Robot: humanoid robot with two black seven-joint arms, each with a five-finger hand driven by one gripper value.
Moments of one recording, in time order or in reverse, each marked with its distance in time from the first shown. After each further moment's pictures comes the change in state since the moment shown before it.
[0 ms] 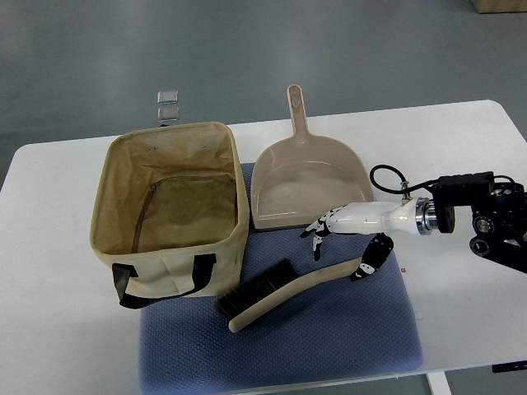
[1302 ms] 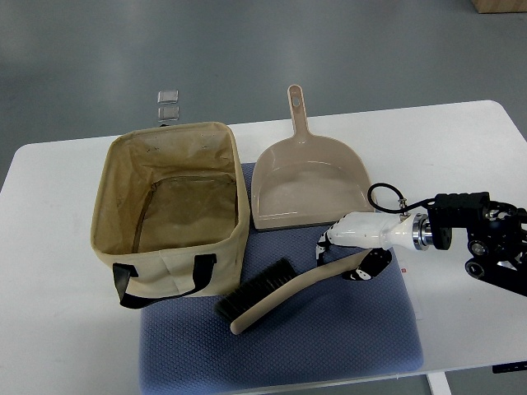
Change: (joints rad) left arm 0.000 0.000 0.000 0.000 0.000 0.000 0.000; right arm -0.061 0.019 -0.002 -0.007 -0.133 -0.090 -0.033
